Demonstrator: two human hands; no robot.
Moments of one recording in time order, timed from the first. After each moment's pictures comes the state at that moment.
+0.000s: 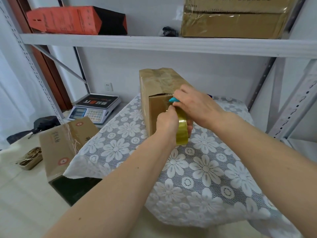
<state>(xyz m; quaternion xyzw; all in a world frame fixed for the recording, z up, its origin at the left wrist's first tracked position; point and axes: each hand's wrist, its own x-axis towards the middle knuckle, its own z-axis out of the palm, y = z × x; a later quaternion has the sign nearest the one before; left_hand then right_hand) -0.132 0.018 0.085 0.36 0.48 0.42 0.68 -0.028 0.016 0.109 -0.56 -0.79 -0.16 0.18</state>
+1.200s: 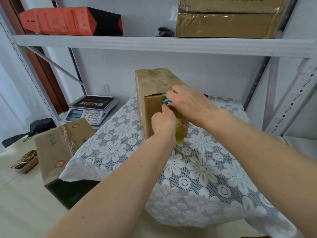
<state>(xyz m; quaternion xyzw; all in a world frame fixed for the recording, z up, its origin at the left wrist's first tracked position) -0.122 0.024 0.082 0.37 0.54 0.45 0.60 -0.031 0.022 0.113 -0.55 -0.80 -0.23 0.10</state>
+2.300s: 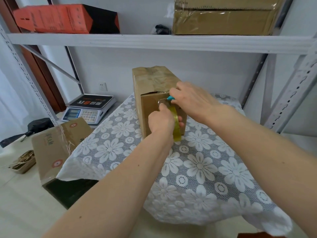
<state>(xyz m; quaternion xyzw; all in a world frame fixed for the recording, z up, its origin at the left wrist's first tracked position) -0.120 0.016 0.083 0.37 0.53 0.47 0.60 -0.019 0.017 0.117 -0.58 -0.78 -0.22 0.09</state>
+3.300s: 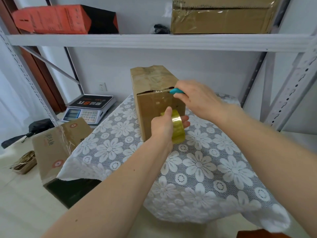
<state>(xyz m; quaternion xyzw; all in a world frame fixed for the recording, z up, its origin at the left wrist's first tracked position) -0.120 0.010 0.064 0.37 0.45 0.43 0.69 -0.005 0.012 0.116 -0.59 -0.76 -0.12 0.24</state>
